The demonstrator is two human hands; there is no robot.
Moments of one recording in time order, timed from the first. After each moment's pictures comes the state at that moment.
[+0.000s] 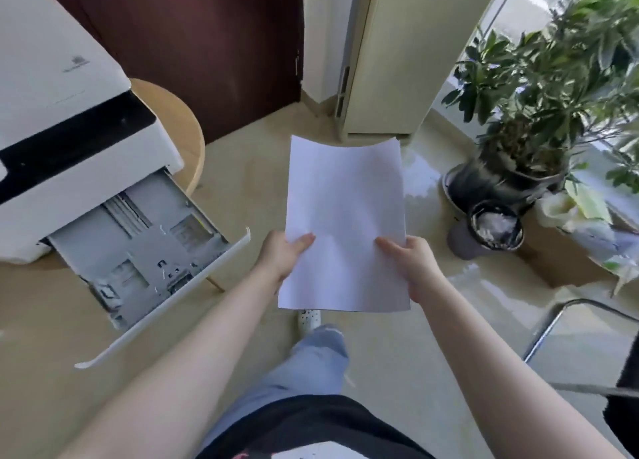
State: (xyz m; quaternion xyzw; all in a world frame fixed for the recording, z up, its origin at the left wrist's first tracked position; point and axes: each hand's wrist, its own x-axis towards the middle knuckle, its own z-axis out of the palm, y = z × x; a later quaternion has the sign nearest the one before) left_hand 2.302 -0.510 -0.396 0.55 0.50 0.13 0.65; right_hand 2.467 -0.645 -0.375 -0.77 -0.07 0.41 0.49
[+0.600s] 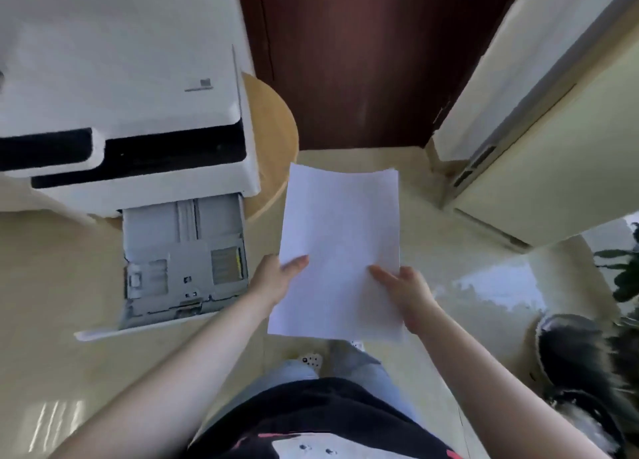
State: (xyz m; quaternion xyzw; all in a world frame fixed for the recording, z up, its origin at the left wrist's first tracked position) left_hand 2.343 -0.363 -0.409 0.39 0.66 0.24 0.59; right_hand 2.567 -0.387 -0.412 -0.73 -0.24 0.56 0.29
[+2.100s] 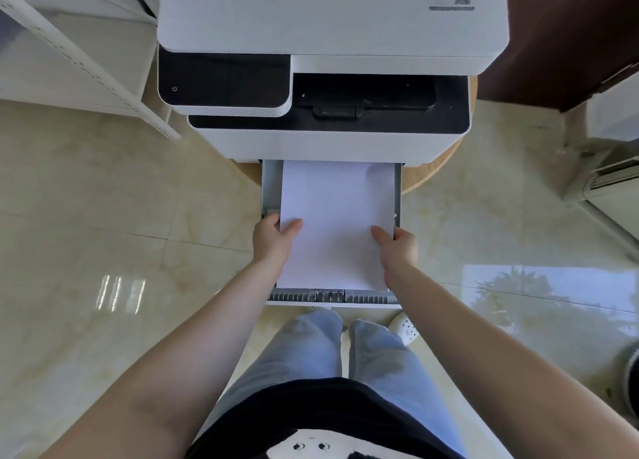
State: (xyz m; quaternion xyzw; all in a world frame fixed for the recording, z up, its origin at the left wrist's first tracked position) left_hand 2.048 -0.318 -0.524 0.24 0.80 0.30 0.46; right_hand 2.245 -0.293 -0.515 -0.77 -0.24 0.55 0.23
